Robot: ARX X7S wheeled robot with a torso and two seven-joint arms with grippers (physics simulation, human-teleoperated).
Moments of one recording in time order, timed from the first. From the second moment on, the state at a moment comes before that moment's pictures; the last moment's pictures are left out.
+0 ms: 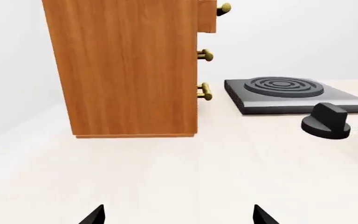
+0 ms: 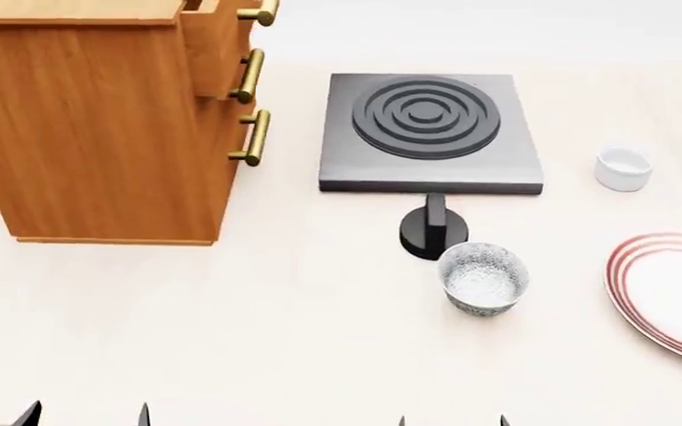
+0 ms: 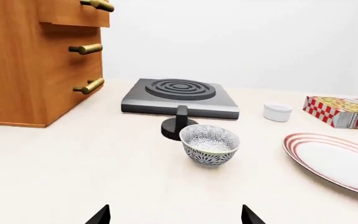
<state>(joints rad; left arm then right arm) -0.02 -0.15 0.19 -0.02 -0.12 0.01 -0.22 0.02 0.15 -0.21 0.03 0.08 -0.02 0.21</state>
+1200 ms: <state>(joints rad) -0.02 -0.19 0.21 0.17 -0.08 -0.05 -0.34 0.02 0.18 -0.23 0.02 0.12 -0.06 0.25</state>
